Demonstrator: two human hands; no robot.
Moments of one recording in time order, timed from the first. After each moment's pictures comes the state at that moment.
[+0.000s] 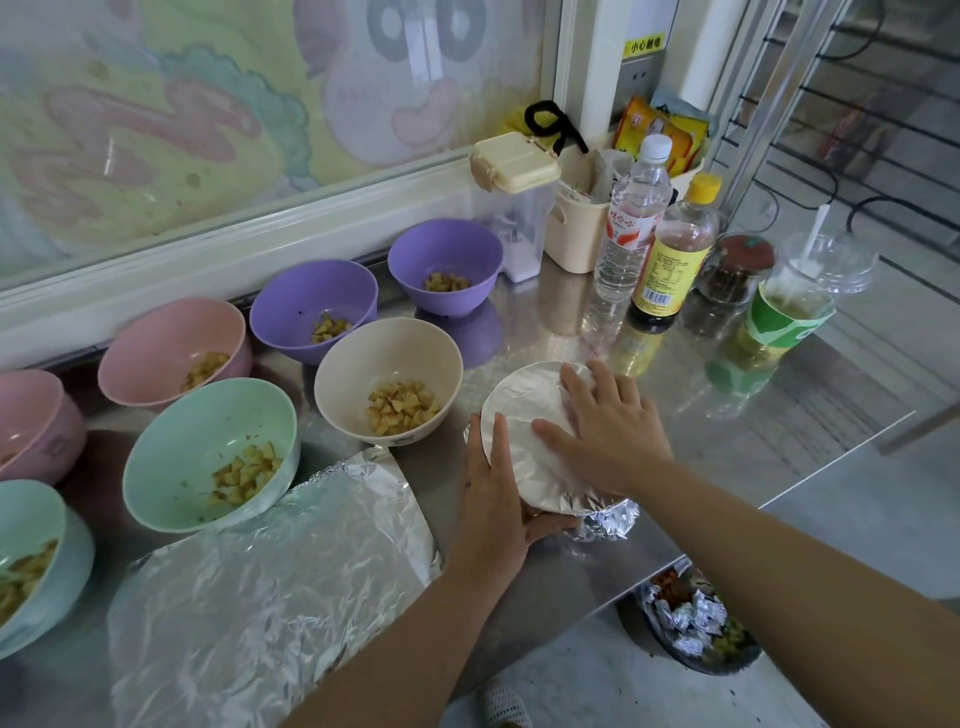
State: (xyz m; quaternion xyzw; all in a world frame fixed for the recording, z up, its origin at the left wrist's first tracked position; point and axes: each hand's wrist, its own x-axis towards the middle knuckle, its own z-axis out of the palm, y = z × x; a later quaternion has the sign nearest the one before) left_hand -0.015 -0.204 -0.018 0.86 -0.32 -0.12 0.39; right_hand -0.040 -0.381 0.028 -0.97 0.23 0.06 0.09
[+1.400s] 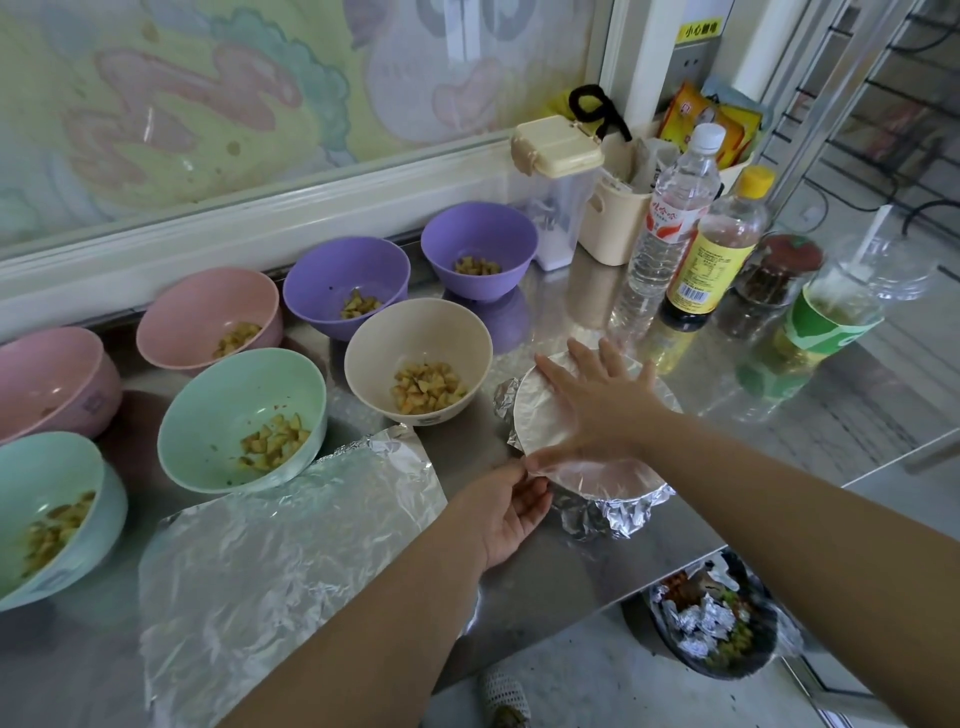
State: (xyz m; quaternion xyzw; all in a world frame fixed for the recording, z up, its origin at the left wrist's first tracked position) left_hand -0.002 -0.201 0.026 0.47 0.28 -0.46 0.70; right_hand -0.006 -0.376 0.048 -0.97 0.11 0.21 0.06
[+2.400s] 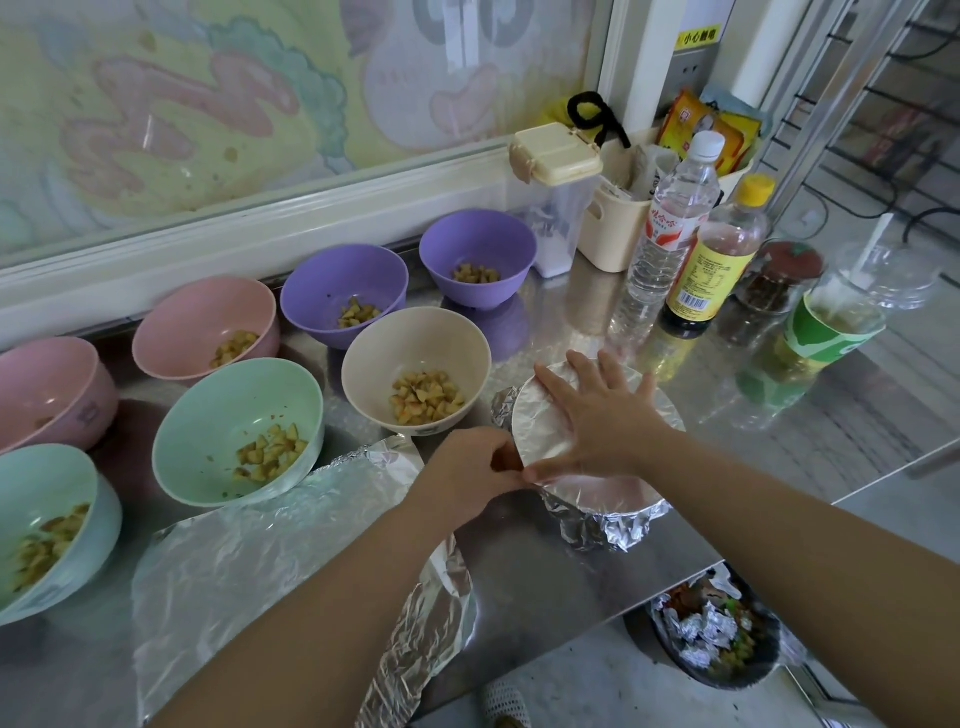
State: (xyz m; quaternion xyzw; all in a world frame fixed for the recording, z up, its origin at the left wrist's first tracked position) left_hand 0.052 -0.180 0.021 0.86 -0.34 -0.21 0.33; right_hand -0.006 -0.374 0.042 -0.97 0.11 0.19 0.05
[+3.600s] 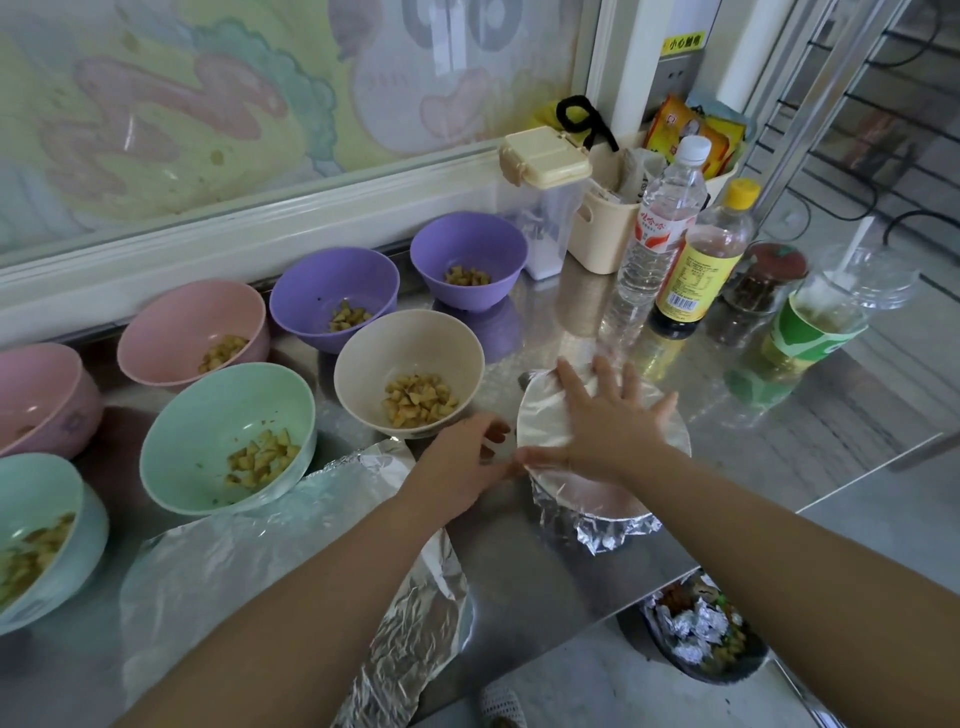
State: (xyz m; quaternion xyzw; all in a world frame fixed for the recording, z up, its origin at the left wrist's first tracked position) left_hand 0.065 -0.182 0.008 0.85 -0.32 -0.23 0.35; right_hand -0.014 -0.367 0.041 -0.95 0.24 0.18 0.08
